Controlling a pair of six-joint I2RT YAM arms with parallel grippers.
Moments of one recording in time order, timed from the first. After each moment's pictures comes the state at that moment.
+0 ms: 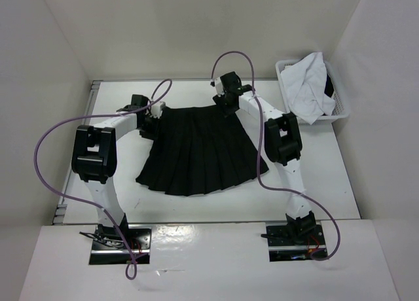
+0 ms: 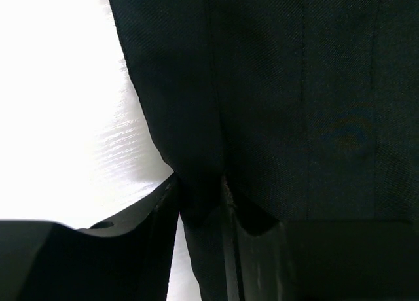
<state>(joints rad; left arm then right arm) -0.08 1.94 1.29 -0.44 0.26 0.12 0.40 2.35 2.03 -0.61 0.03 -0.23</state>
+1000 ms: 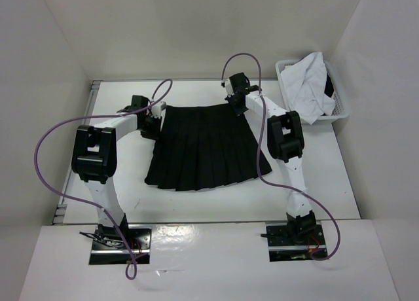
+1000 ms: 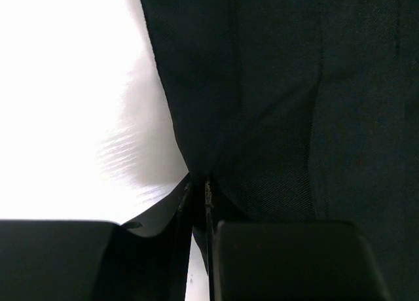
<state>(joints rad) -0.08 1.94 1.27 -0.41 0.28 0.12 0.33 2.42 2.04 -0.60 0.12 -0.27</state>
